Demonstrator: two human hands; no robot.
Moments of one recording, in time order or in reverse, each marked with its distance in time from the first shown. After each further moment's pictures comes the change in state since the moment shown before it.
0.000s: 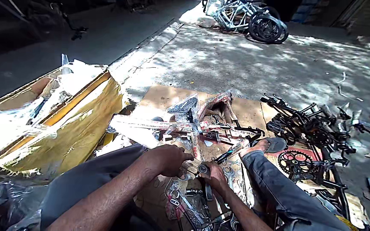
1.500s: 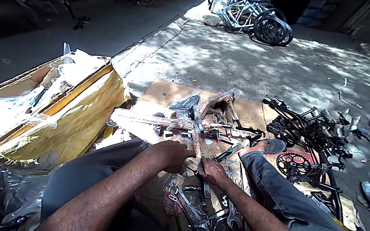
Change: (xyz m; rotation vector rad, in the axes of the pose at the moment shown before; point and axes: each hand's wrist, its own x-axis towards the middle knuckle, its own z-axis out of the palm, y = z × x) left_hand -0.006 0.005 -0.002 0.004 -0.012 -0.009; right_hand 0.009 -0.028 -0.017 -0.443 -0.252 -0.087
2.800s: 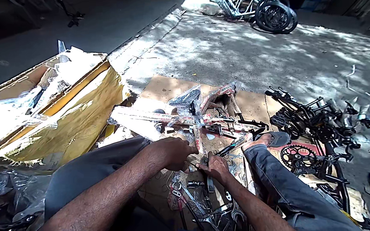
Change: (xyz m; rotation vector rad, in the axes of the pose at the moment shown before) left_hand 0.002 -0.002 -0.002 -0.008 -0.007 0.028; right_hand -0.003 -0.004 -0.001 0.070 0.074 0.221
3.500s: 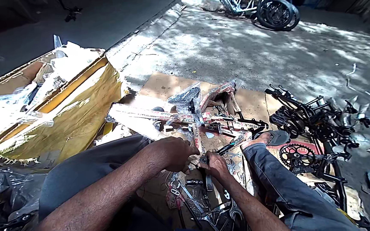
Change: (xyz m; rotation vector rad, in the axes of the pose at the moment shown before) left_hand 0.000 0.005 0.000 0.017 0.015 0.018; right_hand 0.002 0.010 0.009 0.192 0.072 -0.094
